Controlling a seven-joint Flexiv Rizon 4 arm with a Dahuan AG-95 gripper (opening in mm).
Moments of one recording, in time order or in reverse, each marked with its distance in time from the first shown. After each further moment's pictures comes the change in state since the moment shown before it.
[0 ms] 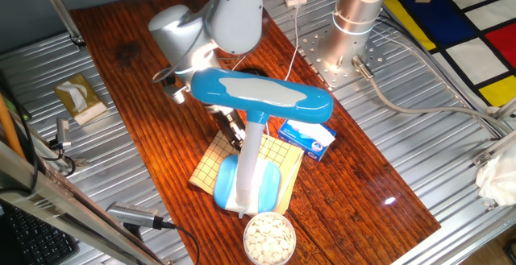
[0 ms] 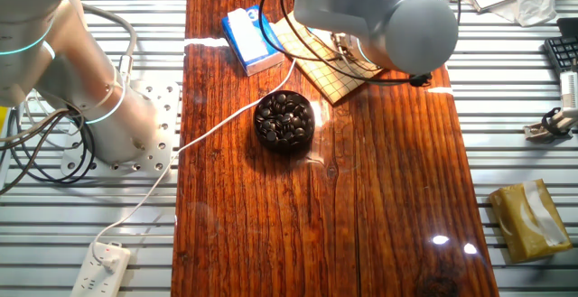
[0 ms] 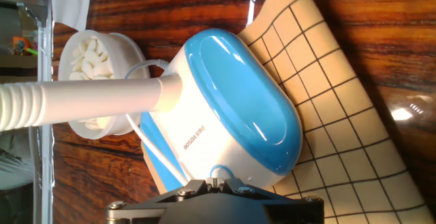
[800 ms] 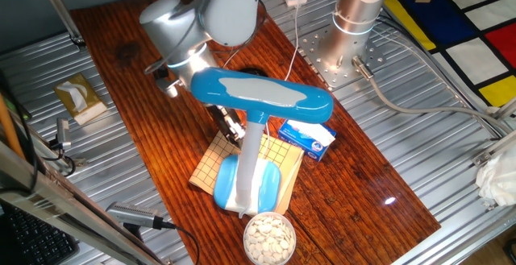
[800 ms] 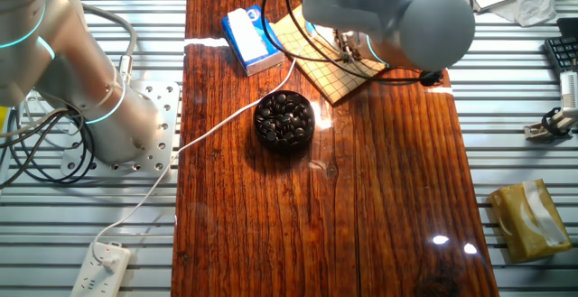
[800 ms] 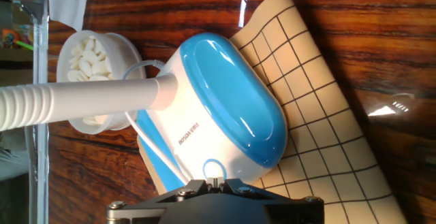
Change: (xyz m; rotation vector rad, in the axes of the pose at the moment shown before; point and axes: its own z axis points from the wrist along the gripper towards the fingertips) arm -0.002 -0.003 -0.020 0.037 0.016 -0.014
